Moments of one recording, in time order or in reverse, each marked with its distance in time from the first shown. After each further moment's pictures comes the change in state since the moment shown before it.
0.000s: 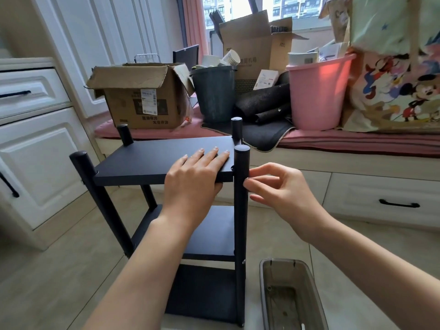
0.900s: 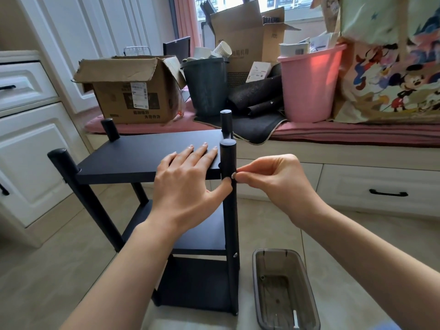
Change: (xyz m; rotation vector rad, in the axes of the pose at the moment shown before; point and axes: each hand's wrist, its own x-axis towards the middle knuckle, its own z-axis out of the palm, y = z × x) left_hand -0.016 0.017 -0.008 -0.117 -0.026 -0.067; right_hand -0.001 -0.010 -0.009 -0.031 0.029 -0.097
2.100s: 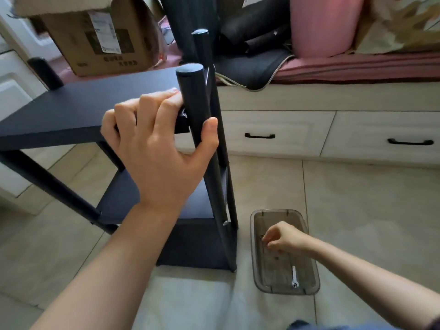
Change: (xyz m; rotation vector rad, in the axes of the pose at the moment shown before) left_hand 0.011 0.006 0.071 0.094 0.779 0.067; right_hand -0.062 0.298 -0.038 -0.591 -0.621 0.684
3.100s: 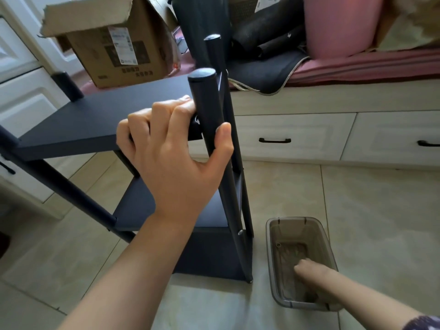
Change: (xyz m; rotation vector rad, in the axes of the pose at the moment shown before) left_hand -0.001 0.004 0.001 -0.036 0.001 -0.020; right_hand 0.039 0.065 0.063 -0.660 -0.222 0.098
